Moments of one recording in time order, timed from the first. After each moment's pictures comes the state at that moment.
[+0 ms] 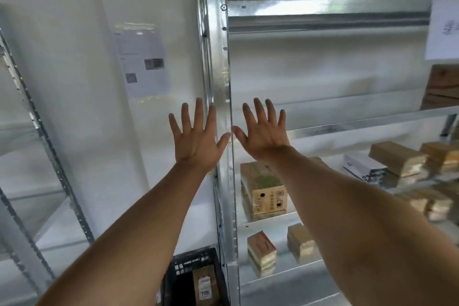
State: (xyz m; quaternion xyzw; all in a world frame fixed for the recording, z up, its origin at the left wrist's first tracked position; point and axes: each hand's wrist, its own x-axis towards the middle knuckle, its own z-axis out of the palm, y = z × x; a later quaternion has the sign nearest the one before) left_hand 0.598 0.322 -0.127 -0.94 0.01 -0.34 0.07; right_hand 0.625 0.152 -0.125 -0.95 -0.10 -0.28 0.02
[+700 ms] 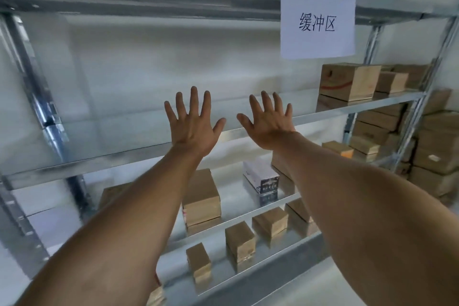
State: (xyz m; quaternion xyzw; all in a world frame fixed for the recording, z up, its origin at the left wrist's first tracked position) left_hand 0.784 -0.157 -0.133 -0.95 0.08 -0.31 0.02; right_hand 0.755 -0.340 -0.122 -0.97 0.03 -0.23 0.01
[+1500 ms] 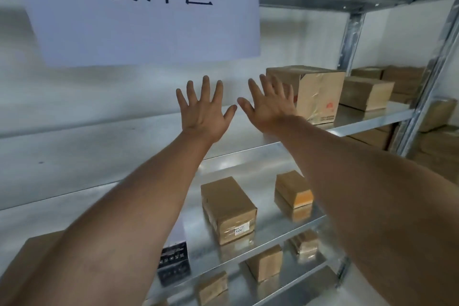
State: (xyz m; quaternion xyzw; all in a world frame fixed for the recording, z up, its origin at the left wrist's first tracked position) left_hand 1.059 -0.612 -0.120 -0.95 0.10 -0.30 0.02; right_hand 1.034 -0.777 -0.106 -0.96 0.00 -0.28 -0.01
